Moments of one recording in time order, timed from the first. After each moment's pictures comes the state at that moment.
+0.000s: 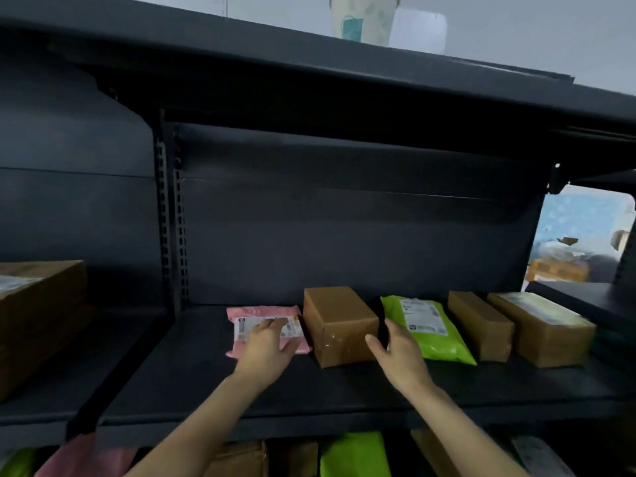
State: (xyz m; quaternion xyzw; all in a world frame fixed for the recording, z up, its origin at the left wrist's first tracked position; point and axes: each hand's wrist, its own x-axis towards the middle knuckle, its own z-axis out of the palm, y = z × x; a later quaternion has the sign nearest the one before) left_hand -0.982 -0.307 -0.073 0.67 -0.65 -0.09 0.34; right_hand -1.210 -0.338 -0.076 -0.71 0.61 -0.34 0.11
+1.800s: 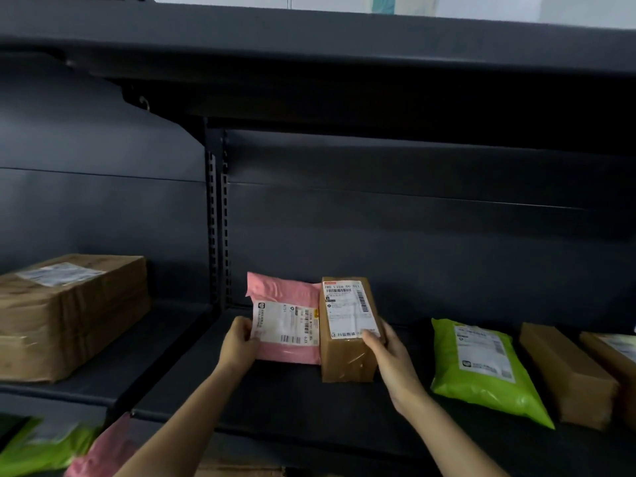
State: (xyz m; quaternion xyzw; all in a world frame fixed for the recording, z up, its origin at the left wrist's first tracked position) left_hand -0.904 -0.343 -0.093 0.70 -0.40 -0.18 0.56; right_hand -1.152 -0.385 -0.077 -0.61 0.39 -0.46 0.51
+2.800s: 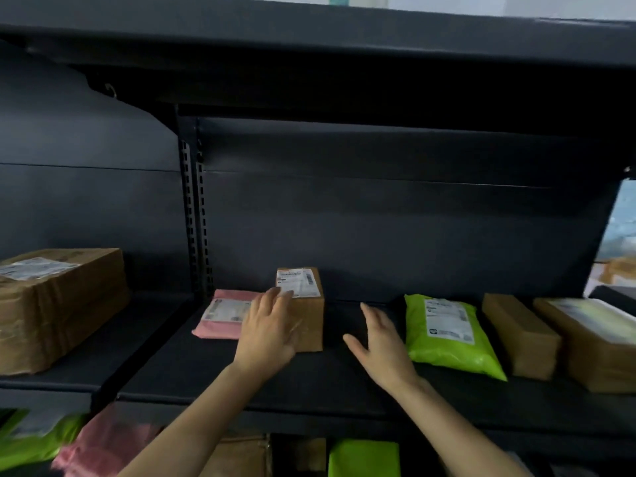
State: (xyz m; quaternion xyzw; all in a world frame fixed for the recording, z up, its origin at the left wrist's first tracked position) left_hand -0.988 -0.301 -0.061 0.69 -0.64 0.09 0.33; right_hand -1.183 -0.368 -0.078 -0.81 0.48 -0.33 0.07
